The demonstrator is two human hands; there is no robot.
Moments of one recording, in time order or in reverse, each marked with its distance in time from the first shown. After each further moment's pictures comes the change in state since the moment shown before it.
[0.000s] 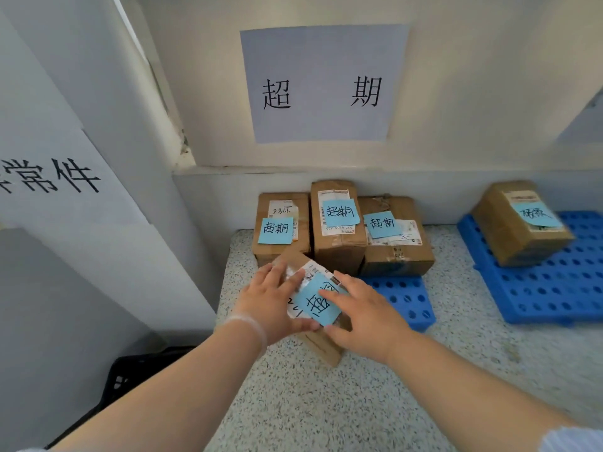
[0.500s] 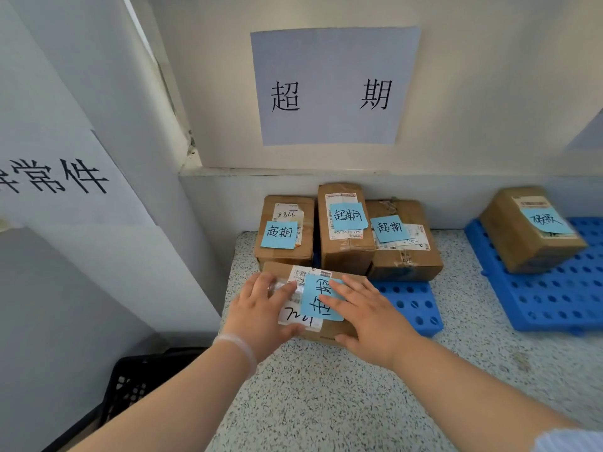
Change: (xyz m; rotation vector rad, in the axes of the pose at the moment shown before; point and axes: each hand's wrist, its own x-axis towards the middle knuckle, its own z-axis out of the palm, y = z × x) left_hand -0.015 -0.024 0.016 -0.027 0.182 -0.021; right_hand 0.012 0.004 0.002 -0.247 -0.031 -0.171
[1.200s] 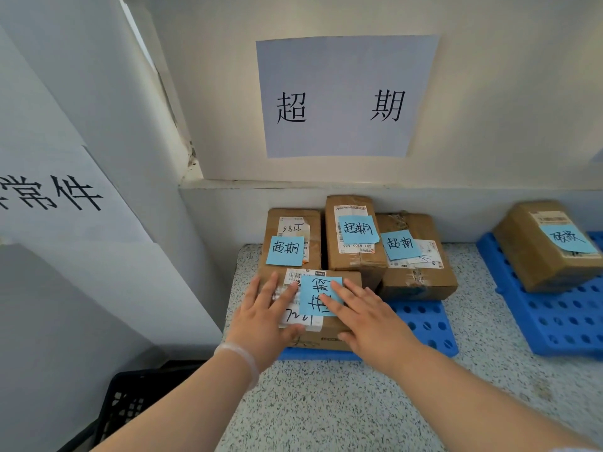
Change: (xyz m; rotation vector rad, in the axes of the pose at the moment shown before) left_hand 0.034 -0.016 0.006 -0.069 -0.078 -0.043; right_hand 0.044 0.017 0.012 -0.032 0.116 -0.016
